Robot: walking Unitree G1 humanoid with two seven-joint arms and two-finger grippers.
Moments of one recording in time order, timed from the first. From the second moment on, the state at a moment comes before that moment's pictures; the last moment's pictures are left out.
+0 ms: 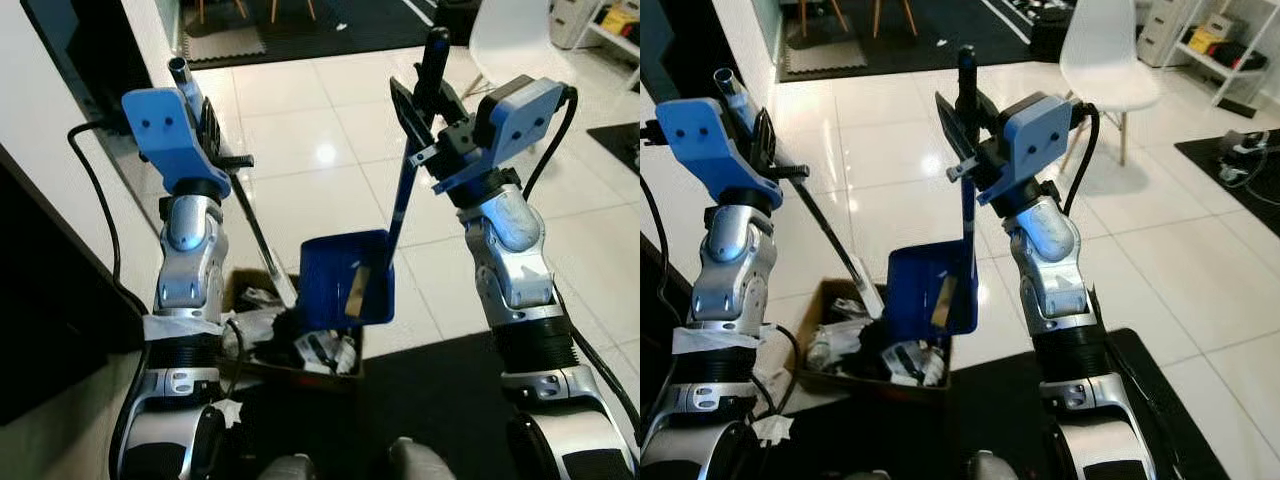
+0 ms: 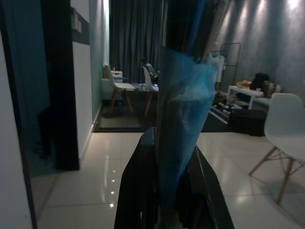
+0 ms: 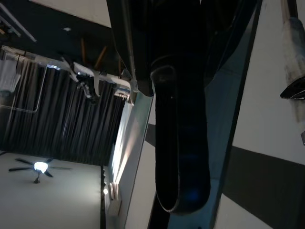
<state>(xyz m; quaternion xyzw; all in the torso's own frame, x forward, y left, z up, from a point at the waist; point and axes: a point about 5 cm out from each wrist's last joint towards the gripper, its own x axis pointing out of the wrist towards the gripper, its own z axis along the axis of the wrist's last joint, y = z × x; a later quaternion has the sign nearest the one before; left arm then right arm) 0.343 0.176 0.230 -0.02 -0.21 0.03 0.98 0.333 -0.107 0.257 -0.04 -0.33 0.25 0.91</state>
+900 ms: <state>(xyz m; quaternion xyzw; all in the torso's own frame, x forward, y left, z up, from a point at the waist) 0.321 0.266 0.240 -0.14 -0.25 0.22 0.93 0.323 -0.081 0.240 -0.15 -0.33 0.35 0.86</state>
